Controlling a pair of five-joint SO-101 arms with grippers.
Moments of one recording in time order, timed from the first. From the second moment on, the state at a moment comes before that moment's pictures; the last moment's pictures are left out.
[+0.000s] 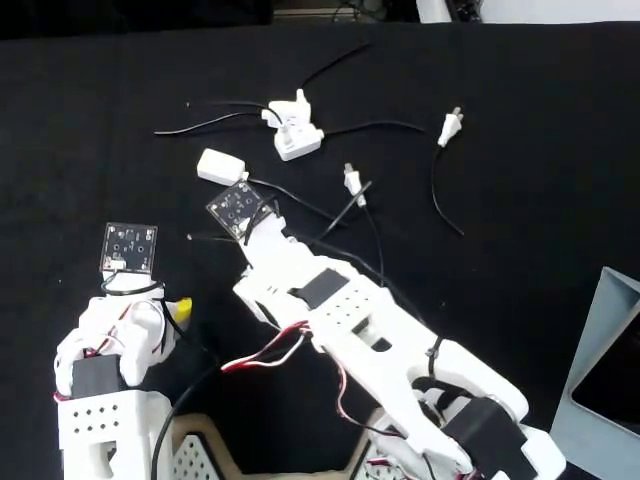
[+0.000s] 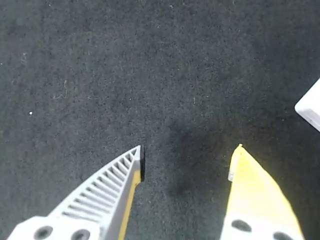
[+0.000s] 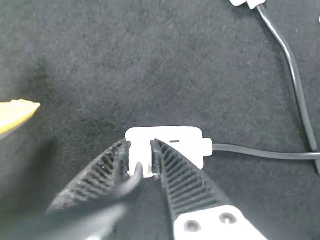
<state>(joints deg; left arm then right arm) -15.6 -83.9 84.4 60.6 -15.7 -40.9 -19.2 53.6 31.5 4.1</state>
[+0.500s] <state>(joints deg) -15.6 -83.9 84.4 60.6 -15.7 -40.9 -10.4 50.5 30.2 4.1</state>
